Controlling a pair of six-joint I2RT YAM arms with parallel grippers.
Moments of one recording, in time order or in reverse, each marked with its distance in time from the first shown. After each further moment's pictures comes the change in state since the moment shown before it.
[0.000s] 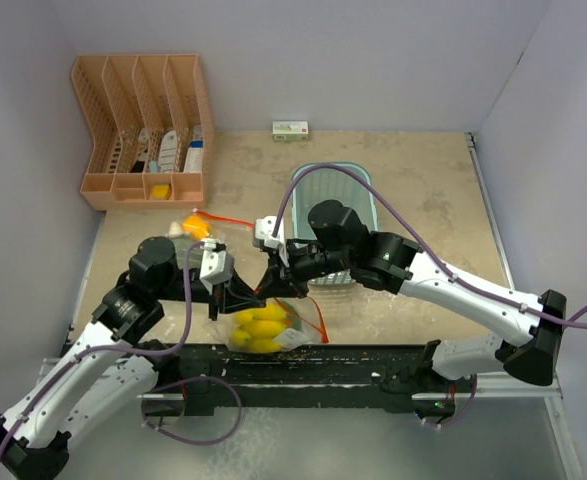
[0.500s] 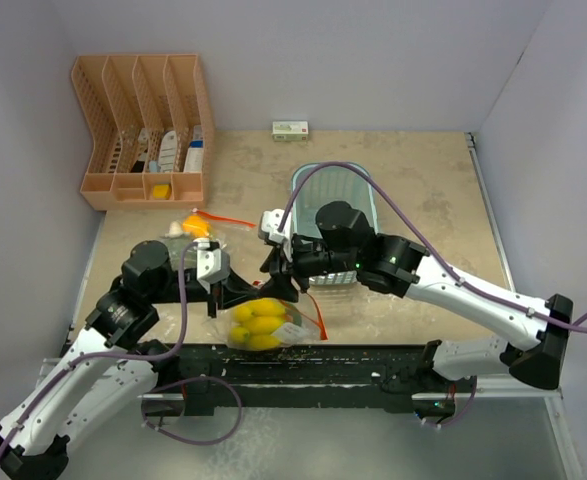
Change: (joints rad) left arm -0.002 -0.034 0.012 -0.034 -0.109 0.015; right arm -0.002 -0.032 -0.025 0.036 0.122 0.025
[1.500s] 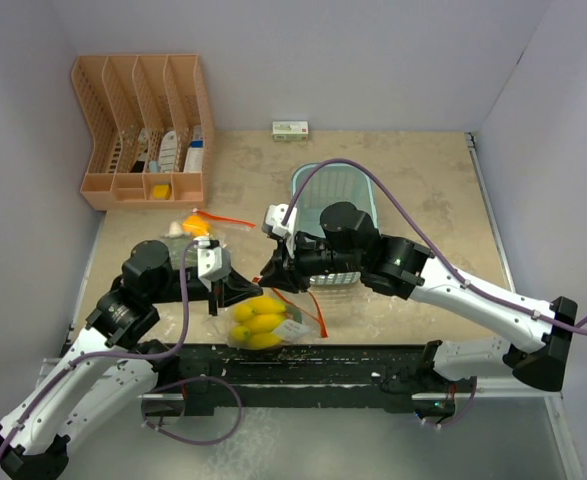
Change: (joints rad) left arm 0.001 0.003 0.000 0.010 -0.039 0.000; right arm 0.003 -0.027 -0.006 0.013 0.061 0.074
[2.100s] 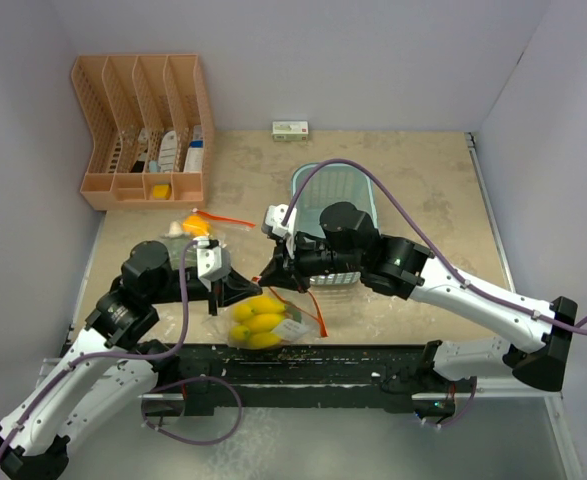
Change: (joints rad) left arm 0.000 -0.005 0.000 -0.002 -0.012 0.000; right arm -0.001 0.000 0.000 0.000 -0.011 0.006
